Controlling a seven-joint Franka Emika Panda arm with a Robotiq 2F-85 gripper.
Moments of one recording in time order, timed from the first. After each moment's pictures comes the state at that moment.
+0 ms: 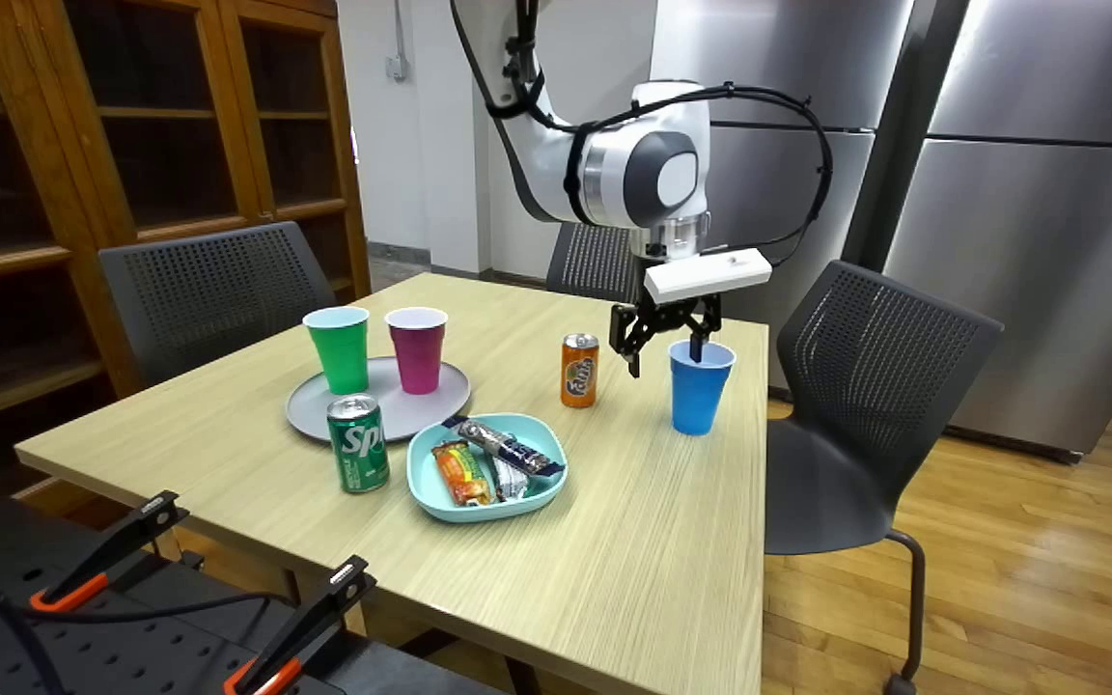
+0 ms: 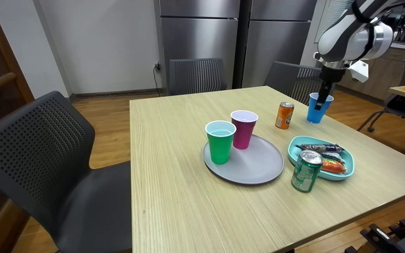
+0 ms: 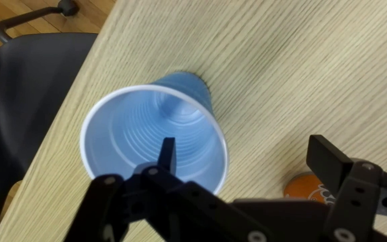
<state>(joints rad) -0.38 0.74 -0.04 -1.73 -0.07 2.63 -1.03</state>
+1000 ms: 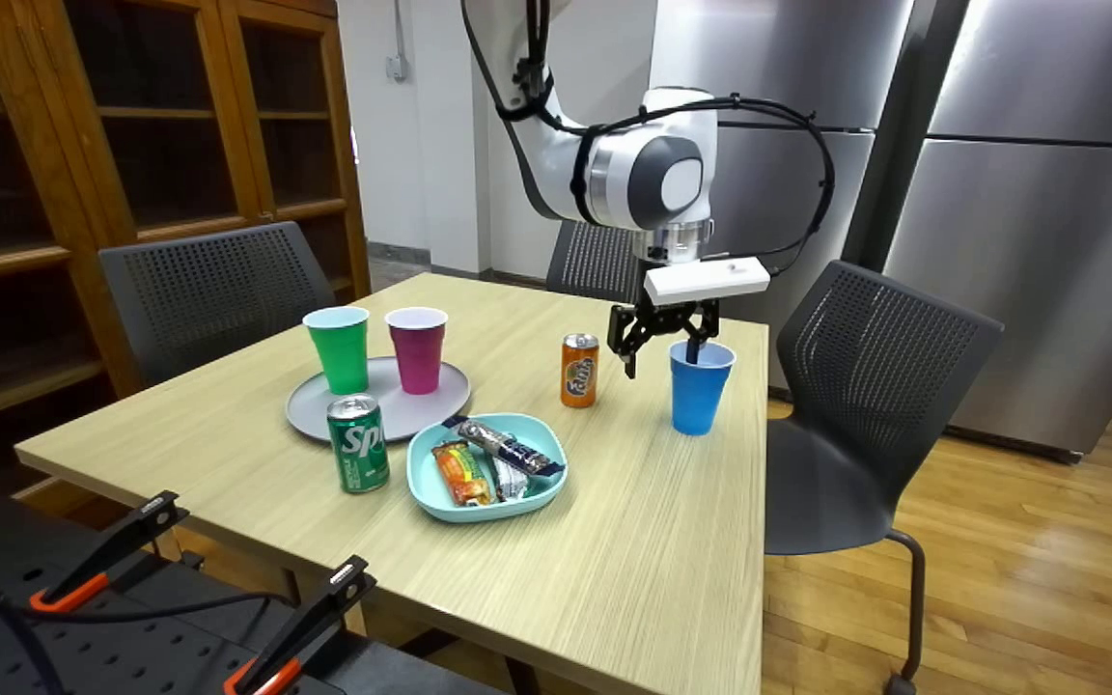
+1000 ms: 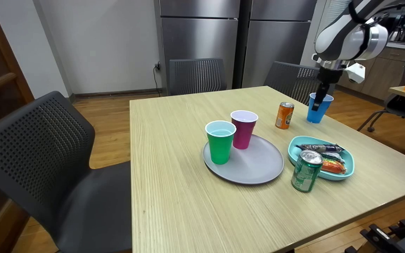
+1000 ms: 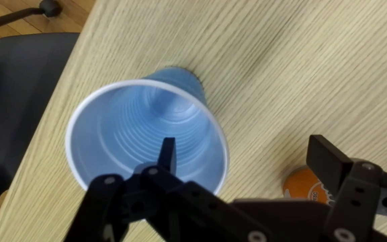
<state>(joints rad) -0.40 0.78 -0.01 -1.67 -0.03 2.57 -1.03</state>
